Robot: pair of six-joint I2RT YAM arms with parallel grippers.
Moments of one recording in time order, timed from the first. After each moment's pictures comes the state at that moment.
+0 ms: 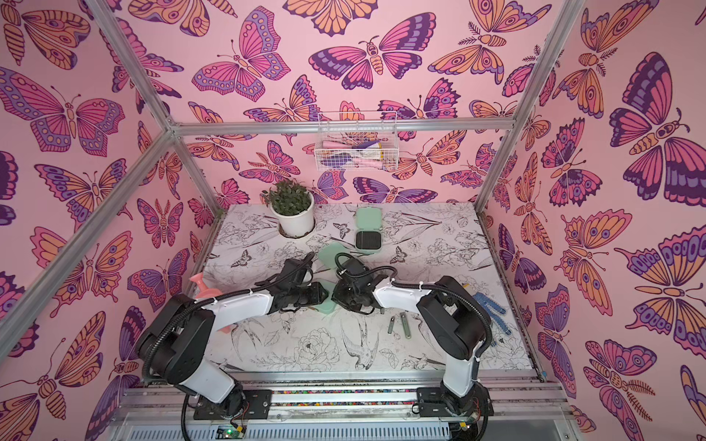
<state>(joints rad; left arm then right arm) -0.53 1.60 0.80 -0.12 0.24 -0.61 0.79 1.83 1.06 -0.16 -0.20 1.20</state>
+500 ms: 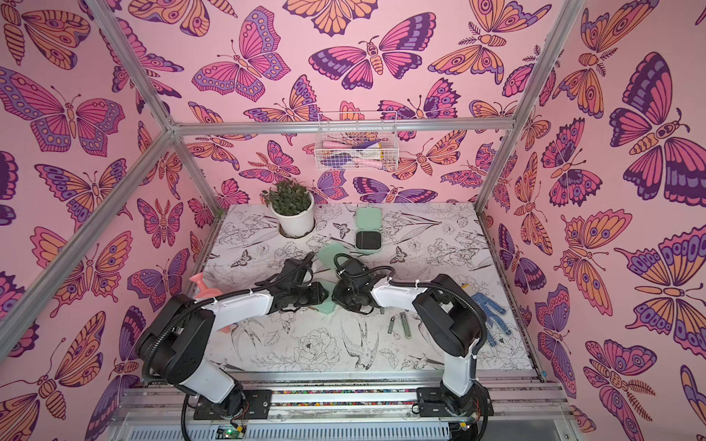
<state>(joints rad) -0.53 1.60 0.80 -0.12 0.24 -0.61 0.79 1.86 1.07 -0.16 -0.19 1.20</state>
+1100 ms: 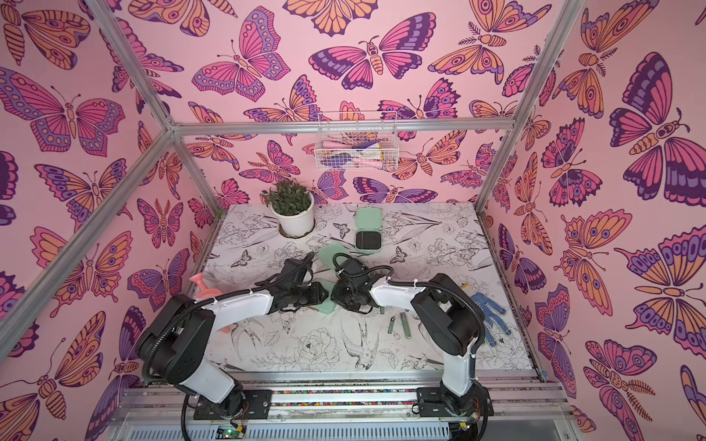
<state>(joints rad) -0.53 1.60 0.80 -0.12 0.24 -0.61 0.79 1.88 1.09 -0.16 -0.19 1.19</state>
